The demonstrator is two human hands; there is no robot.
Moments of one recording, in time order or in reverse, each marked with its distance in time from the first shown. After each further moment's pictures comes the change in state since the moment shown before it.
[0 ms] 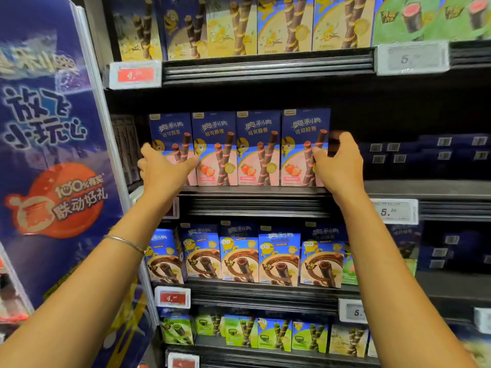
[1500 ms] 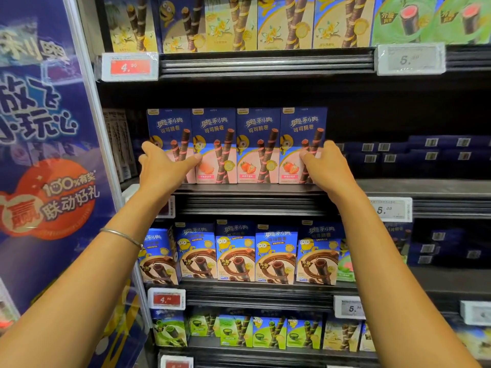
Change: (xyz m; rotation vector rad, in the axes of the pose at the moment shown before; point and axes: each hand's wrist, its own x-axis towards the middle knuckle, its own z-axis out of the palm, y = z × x) left_hand 0.010 -0.003 0.004 0.074 -0.094 0.013; right_hand 0.005 0.001 0.010 -0.069 -0.233 0.136
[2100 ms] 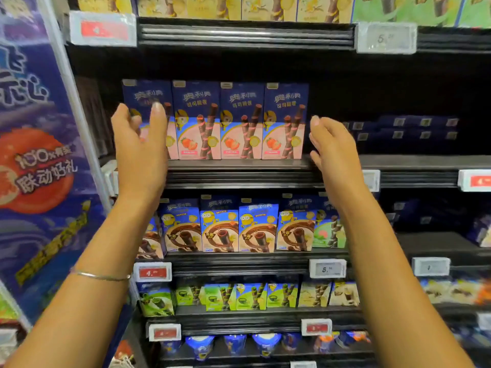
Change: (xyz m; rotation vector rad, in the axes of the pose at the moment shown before) left_hand -0.082 0.032 -0.020 -0.559 0.109 0.130; right_hand -0.092 -0.025 -0.038 0.389 0.049 0.006
